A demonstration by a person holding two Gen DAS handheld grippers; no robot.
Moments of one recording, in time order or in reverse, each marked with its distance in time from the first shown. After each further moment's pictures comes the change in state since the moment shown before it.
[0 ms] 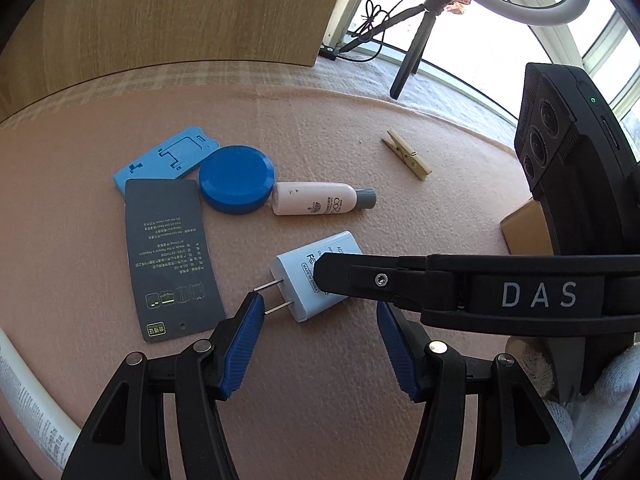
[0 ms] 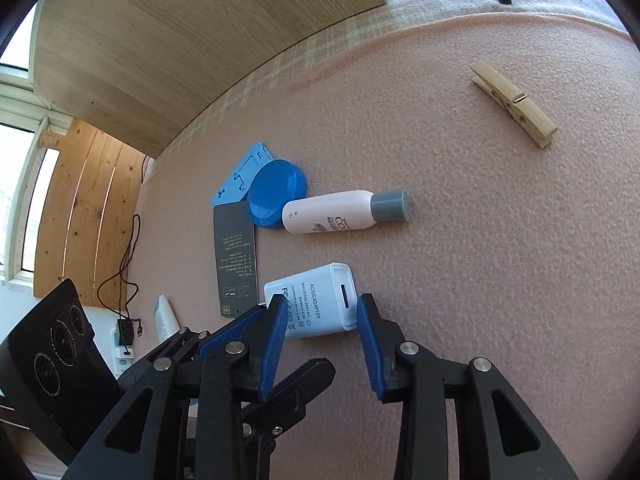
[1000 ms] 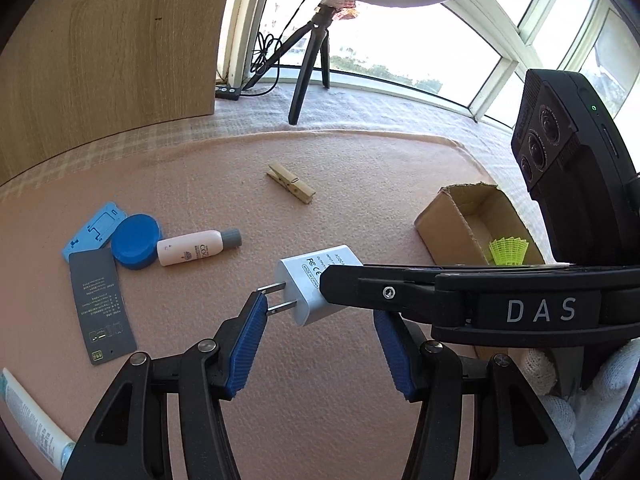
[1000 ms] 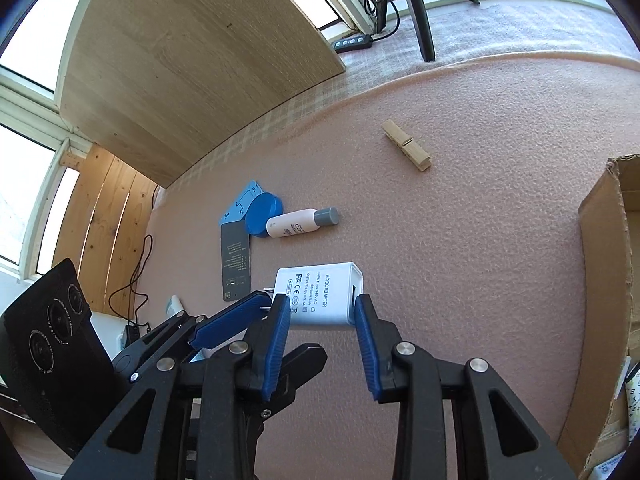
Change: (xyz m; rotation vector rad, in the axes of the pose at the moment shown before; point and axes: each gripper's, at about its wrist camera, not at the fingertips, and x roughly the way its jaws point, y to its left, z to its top) left arm -0.026 -0.100 0.008 0.190 -0.069 -0.075; right arm -0.093 -0.031 -0.036 0.008 -0.157 -0.019
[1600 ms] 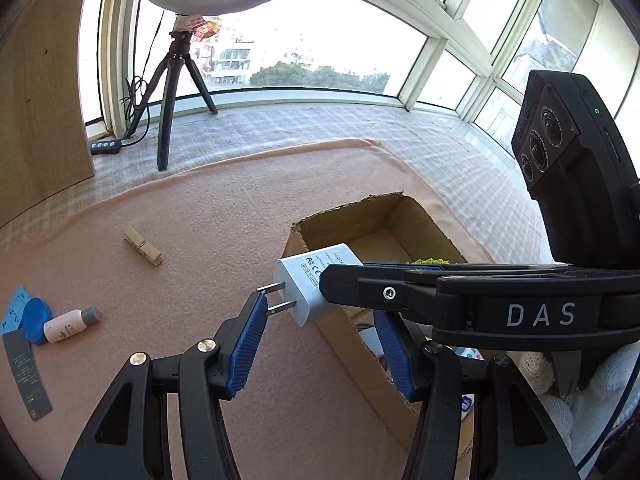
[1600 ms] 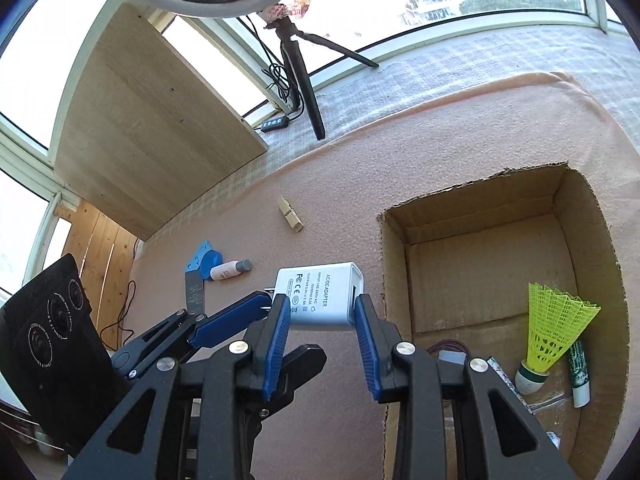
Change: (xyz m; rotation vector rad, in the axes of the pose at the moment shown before) left arm 0.039 -0.135 0.037 0.156 -0.014 -0.132; right arm -0.113 -0.083 0.003 0.075 -0.164 -0.090
